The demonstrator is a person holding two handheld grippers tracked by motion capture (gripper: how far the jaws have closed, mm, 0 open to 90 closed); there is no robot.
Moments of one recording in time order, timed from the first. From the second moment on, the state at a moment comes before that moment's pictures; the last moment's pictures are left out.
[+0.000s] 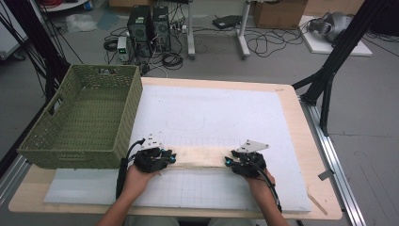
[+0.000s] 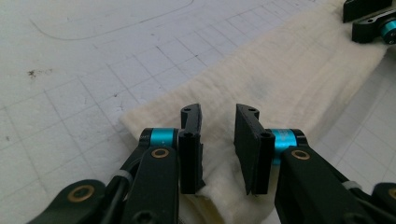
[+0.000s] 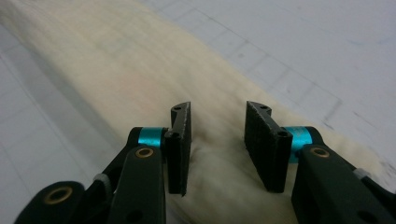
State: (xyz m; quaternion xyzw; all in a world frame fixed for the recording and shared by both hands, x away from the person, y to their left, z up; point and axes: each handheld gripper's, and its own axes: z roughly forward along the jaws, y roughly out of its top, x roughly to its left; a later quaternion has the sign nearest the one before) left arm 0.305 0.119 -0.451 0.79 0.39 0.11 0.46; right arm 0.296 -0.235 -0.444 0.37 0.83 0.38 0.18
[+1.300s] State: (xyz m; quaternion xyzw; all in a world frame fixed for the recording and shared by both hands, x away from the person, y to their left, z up) left arm 0.297 0.129 -0.443 0.78 0.38 0.14 0.47; right arm 0.276 -0.293 -0.427 0.38 0.78 0.45 0.20
